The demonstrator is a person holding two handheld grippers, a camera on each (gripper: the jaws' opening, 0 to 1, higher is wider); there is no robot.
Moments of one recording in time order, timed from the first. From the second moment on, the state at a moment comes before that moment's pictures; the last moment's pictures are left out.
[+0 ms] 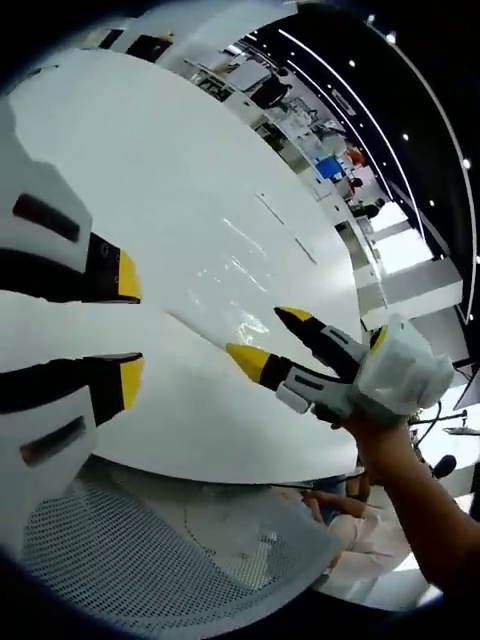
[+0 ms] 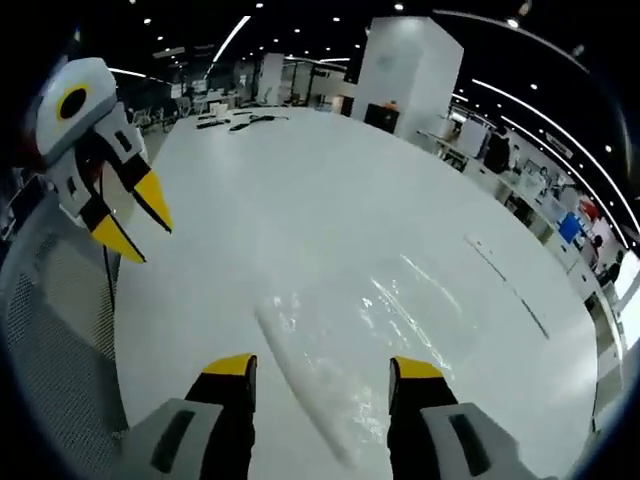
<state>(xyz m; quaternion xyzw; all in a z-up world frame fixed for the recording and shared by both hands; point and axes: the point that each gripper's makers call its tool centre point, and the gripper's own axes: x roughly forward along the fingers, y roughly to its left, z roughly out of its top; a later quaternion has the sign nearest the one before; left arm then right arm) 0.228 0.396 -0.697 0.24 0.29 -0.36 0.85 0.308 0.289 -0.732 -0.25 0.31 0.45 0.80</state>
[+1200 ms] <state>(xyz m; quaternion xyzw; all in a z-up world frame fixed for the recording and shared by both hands) 0.243 0.416 -0.693 0.09 0.30 -0.29 0.91 0.290 0.242 -0.686 -0.15 0.25 0.37 0.88</state>
